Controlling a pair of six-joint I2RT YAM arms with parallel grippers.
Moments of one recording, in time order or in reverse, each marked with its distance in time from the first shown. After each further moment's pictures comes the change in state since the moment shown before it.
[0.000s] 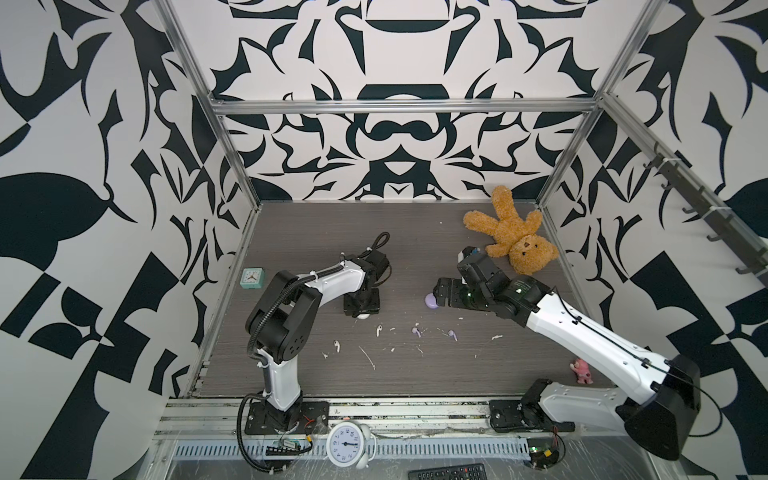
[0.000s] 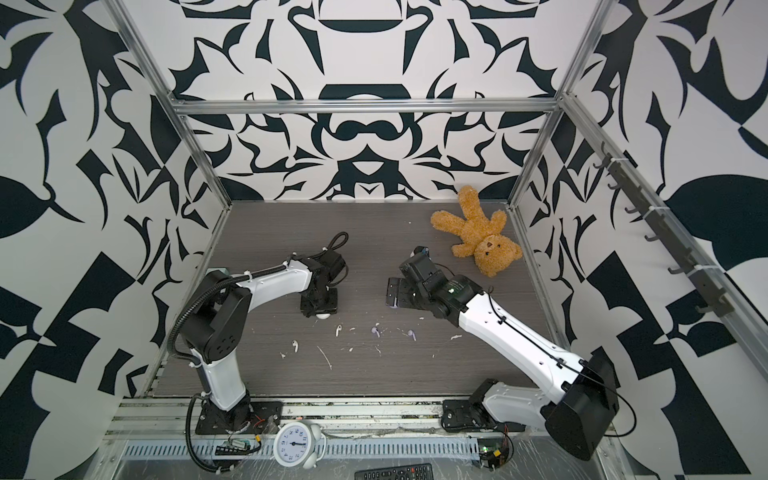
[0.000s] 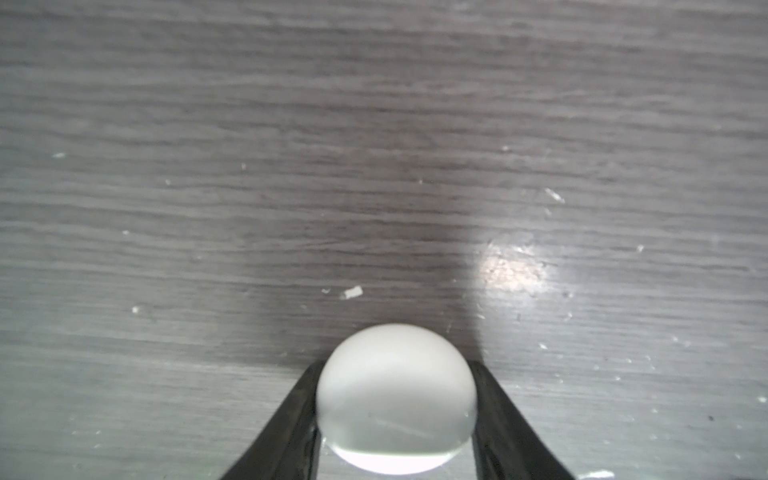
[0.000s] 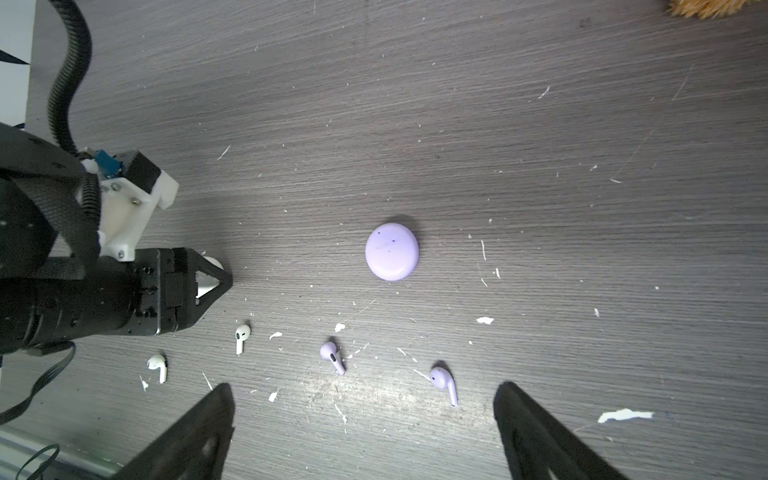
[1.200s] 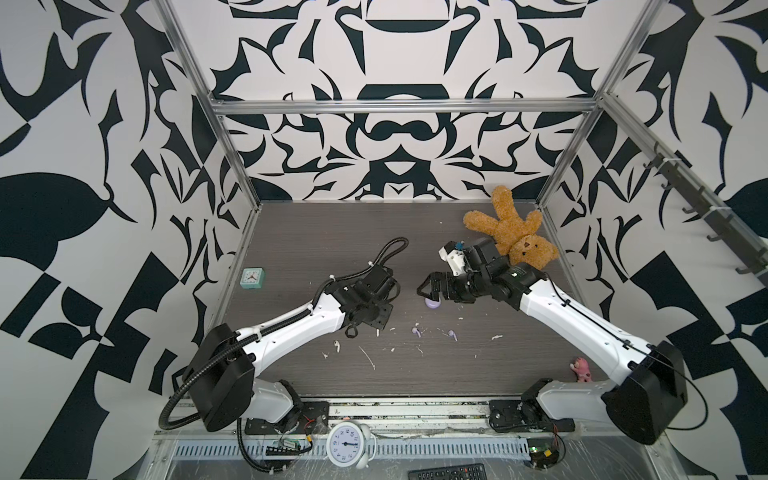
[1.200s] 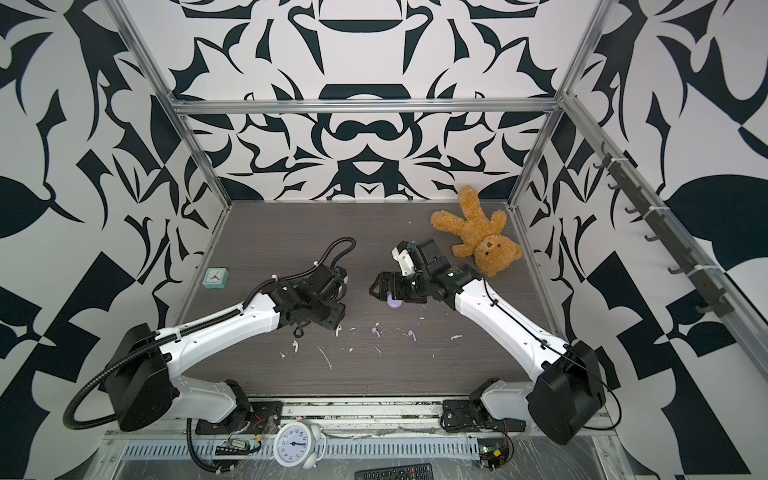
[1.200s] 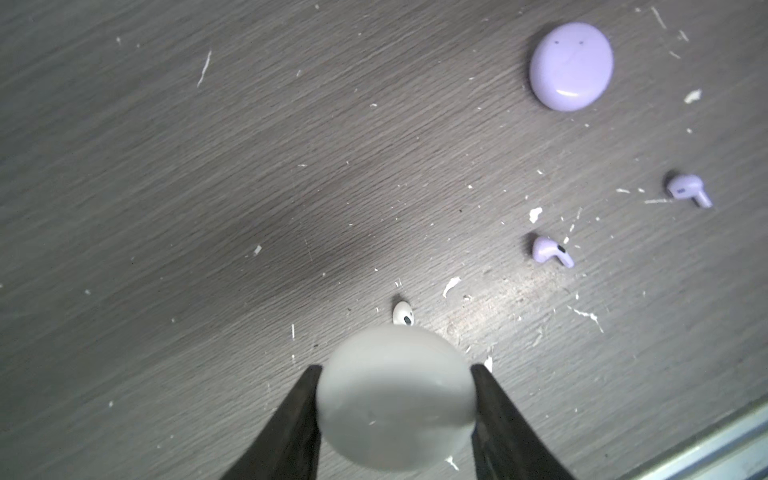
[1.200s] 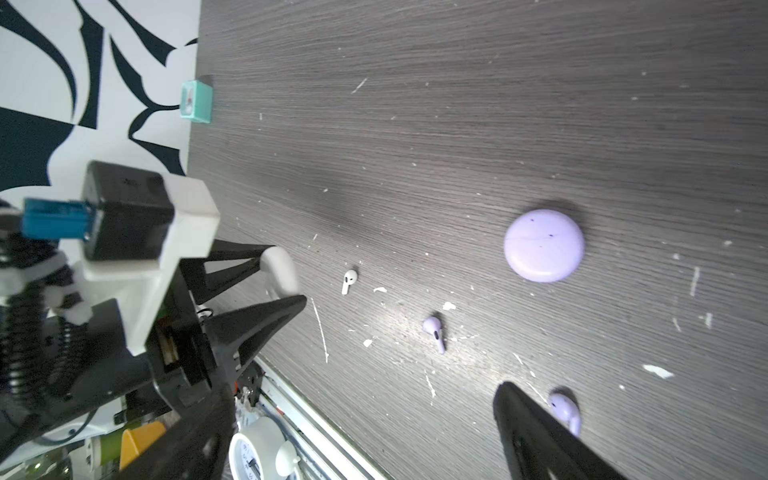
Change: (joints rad) left arm -0.223 -0.476 -0.220 0.156 -0.065 0.370; right arm -0.140 0.095 0.033 0.120 -0.533 -0.165
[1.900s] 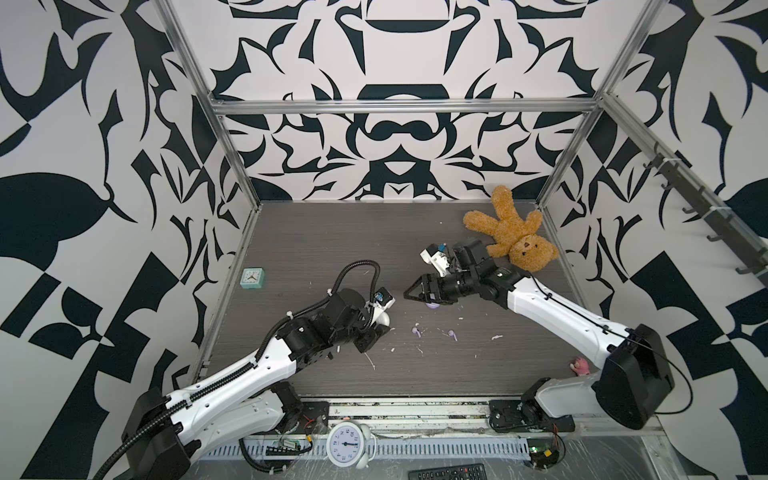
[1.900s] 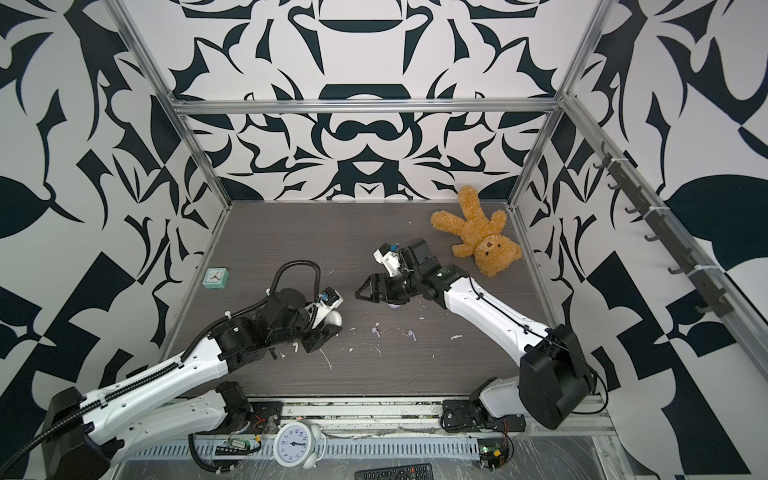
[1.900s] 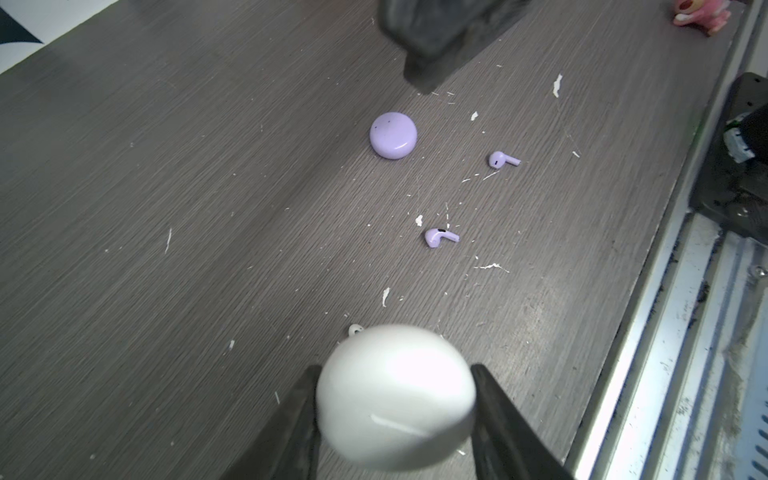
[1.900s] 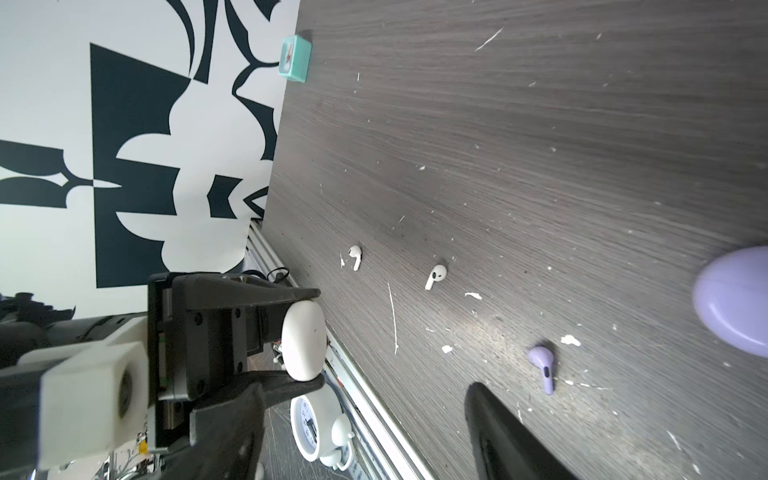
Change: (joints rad) left arm -0.038 -0.432 -0.316 0.276 0.175 0.362; right arm 0.041 0.090 -0.036 0.205 -0.252 0.028
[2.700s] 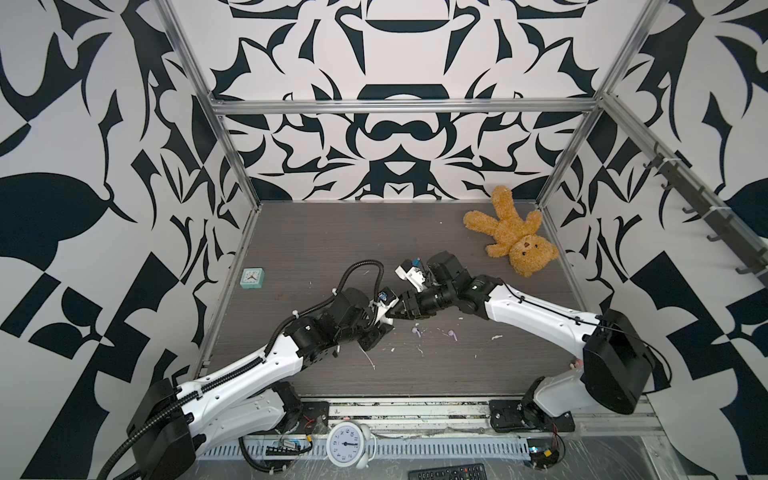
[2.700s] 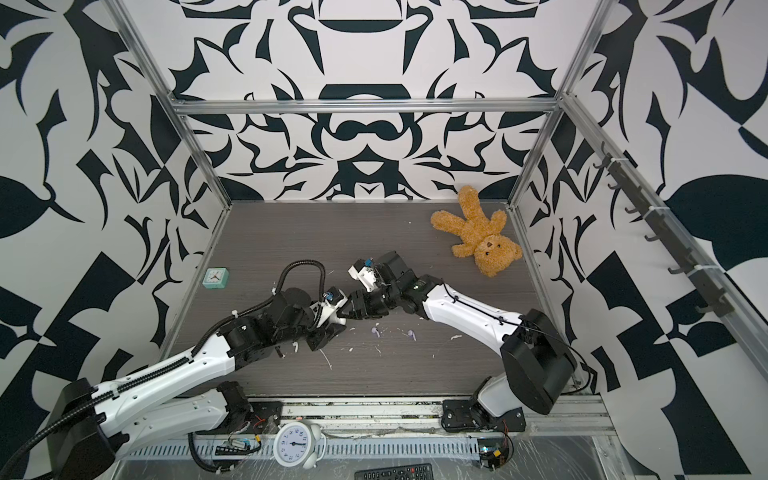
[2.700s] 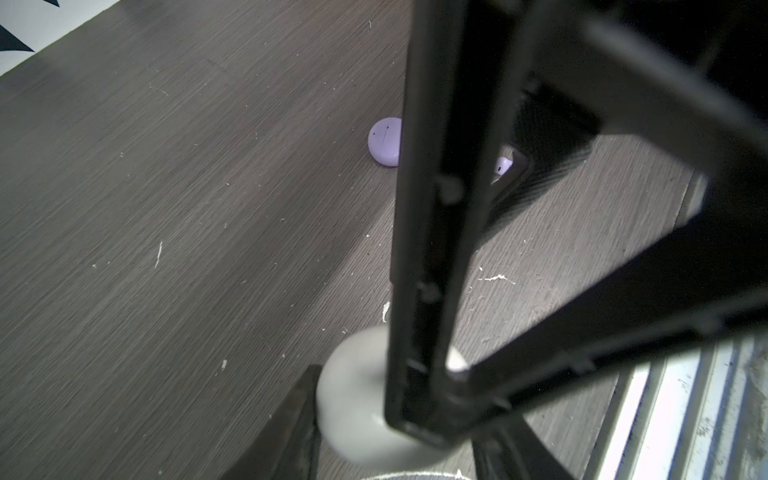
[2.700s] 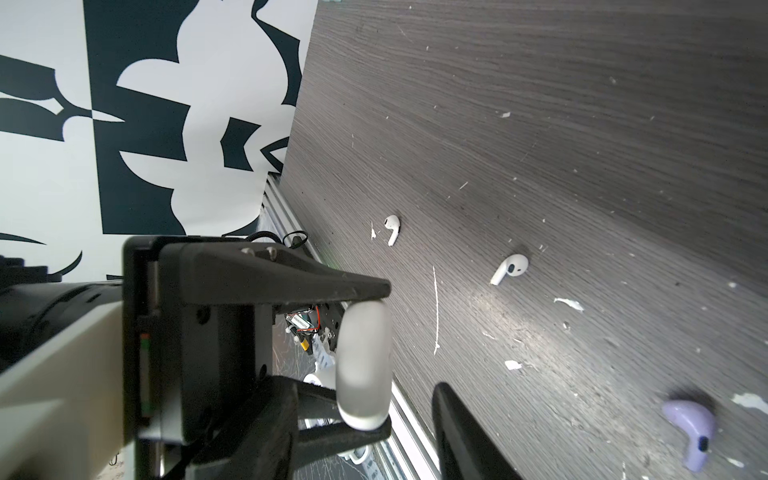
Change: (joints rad) left arm -0.001 0.056 -0.008 0.069 -0.011 -0.003; right arm 0.154 0.088 -0.042 0.167 -0.017 0.062
